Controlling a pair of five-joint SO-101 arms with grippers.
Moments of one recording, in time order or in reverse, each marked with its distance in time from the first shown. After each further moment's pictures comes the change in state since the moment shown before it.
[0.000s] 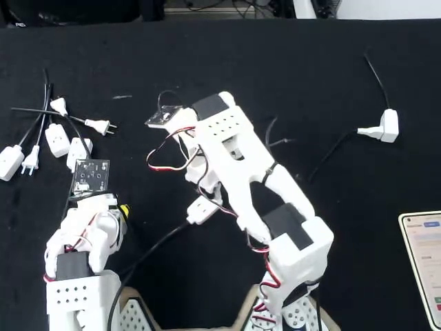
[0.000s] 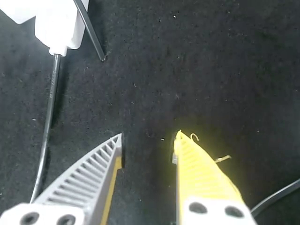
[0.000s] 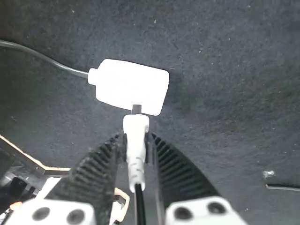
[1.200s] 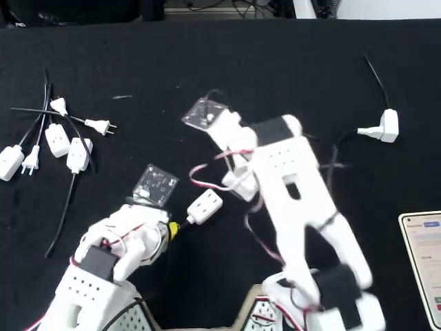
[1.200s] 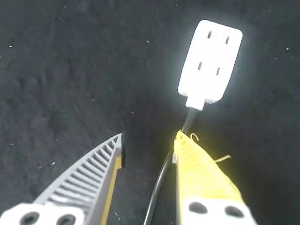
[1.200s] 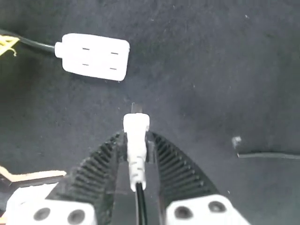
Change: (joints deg) left arm 30.5 11.0 -4.6 -2.2 3.1; right arm 11.7 -34.1 27.7 -11.1 8.3
